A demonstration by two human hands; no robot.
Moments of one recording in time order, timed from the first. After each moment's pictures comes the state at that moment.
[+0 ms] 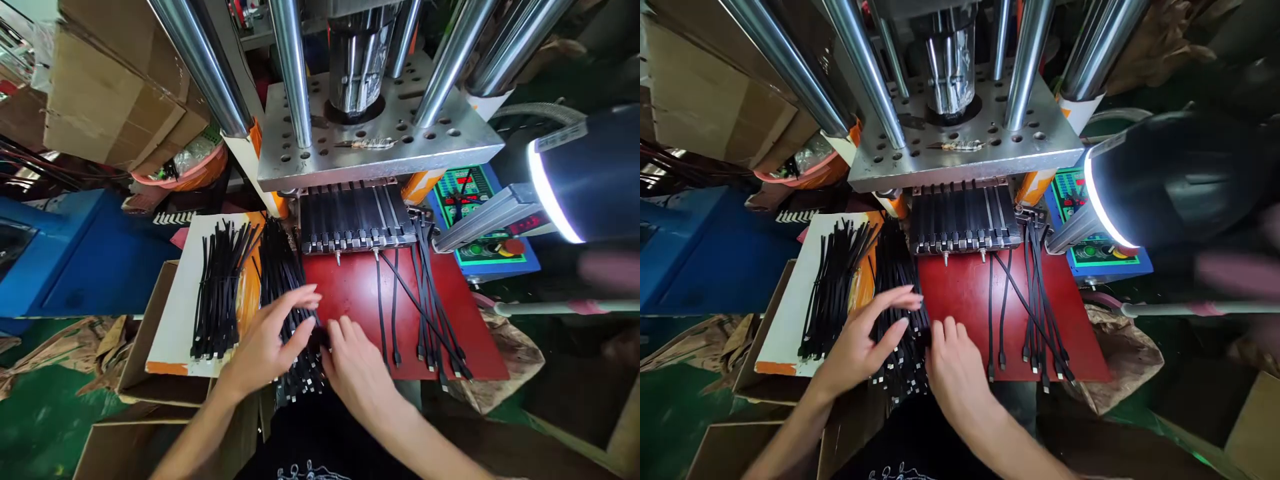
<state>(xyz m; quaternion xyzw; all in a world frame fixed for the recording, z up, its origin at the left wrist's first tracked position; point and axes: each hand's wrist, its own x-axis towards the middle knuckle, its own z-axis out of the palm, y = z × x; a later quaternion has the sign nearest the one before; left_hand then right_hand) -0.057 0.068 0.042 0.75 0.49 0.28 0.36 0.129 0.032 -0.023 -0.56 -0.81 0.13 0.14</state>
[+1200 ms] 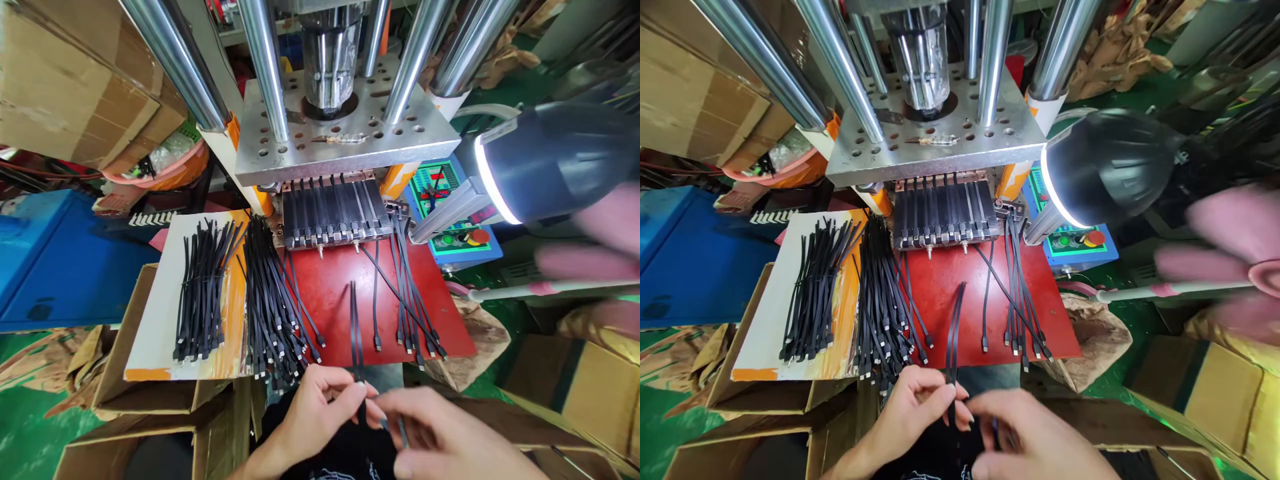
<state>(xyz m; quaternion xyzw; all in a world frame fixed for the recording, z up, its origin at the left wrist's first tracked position) 0.026 -0.016 0.008 0.38 0.46 0.24 0.77 0.244 -0.046 0.008 -0.52 -0.51 0.67 0.15</state>
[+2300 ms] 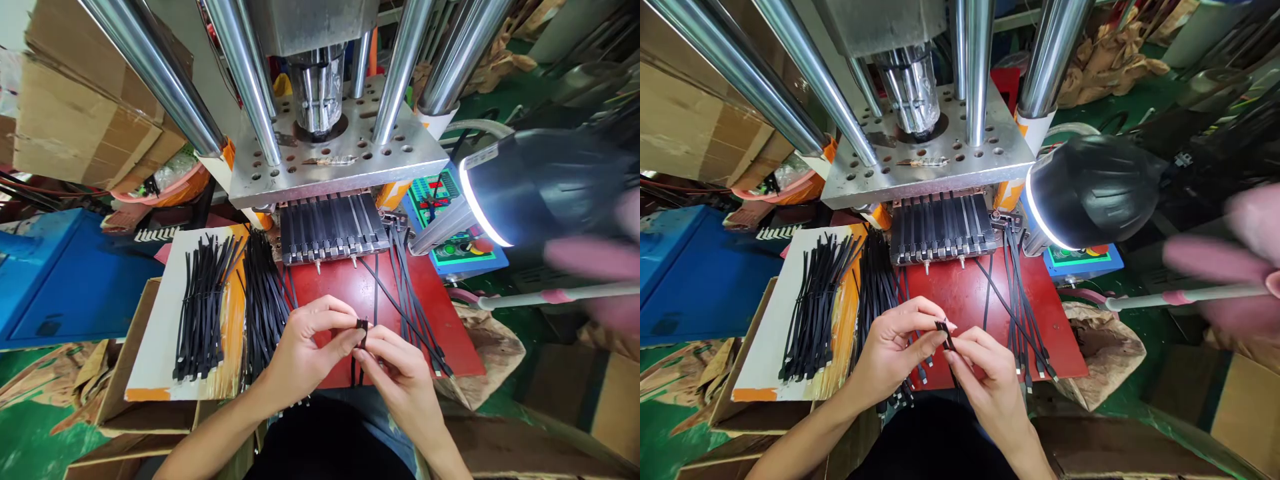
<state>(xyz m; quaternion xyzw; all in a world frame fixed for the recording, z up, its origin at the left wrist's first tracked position) 0.026 0.085 0.061 0.63 0.41 0.39 0.53 0.194 0.026 0.008 -0.50 -0.59 0.41 0.49</state>
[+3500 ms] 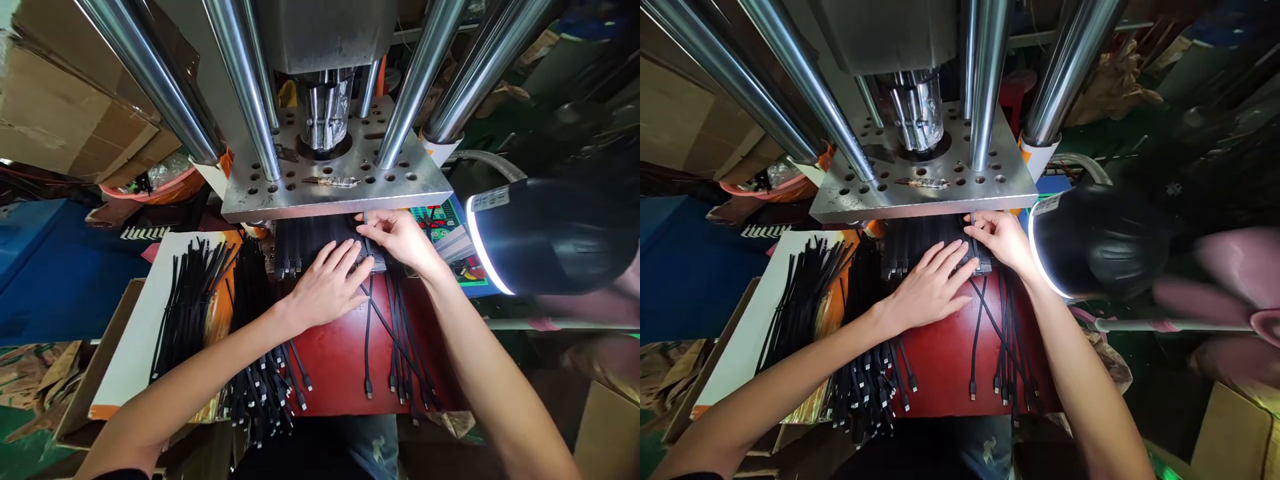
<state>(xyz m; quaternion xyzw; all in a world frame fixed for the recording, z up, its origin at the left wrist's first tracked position) 0.057 0.196 0.020 0.94 0.32 0.08 0.01 0.269 0.274 0.000 -0.49 -0.68 0.37 0.40</state>
